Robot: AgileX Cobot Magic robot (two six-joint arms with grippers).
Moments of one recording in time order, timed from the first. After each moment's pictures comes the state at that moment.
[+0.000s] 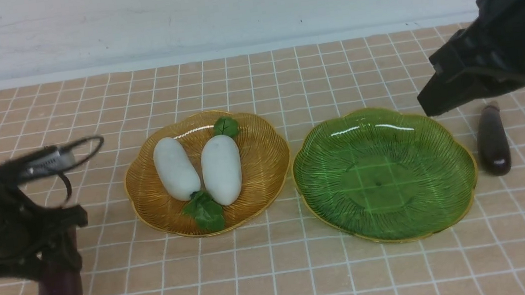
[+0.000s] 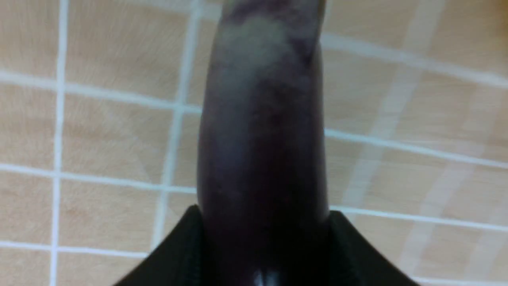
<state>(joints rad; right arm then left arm) 0.31 1.40 -1.41 0.41 1.26 -0.16 0.13 1.69 -1.10 -0.24 0.96 0.01</state>
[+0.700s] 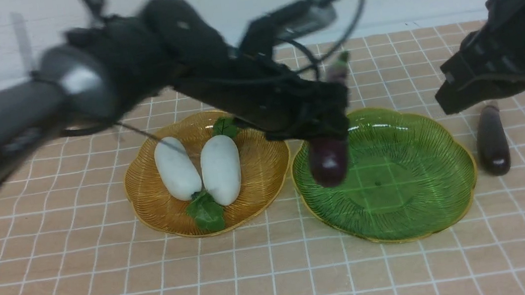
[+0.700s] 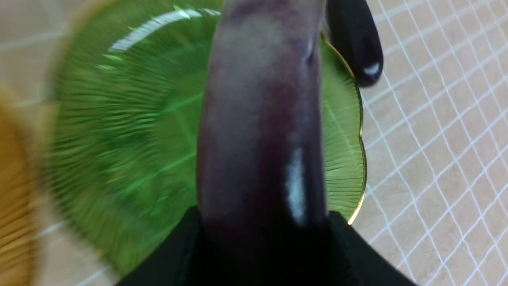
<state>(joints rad) 0.31 1.40 -1.41 0.29 1.26 -0.16 -0.49 1.92 -1.60 -0.70 0.77 0.22</state>
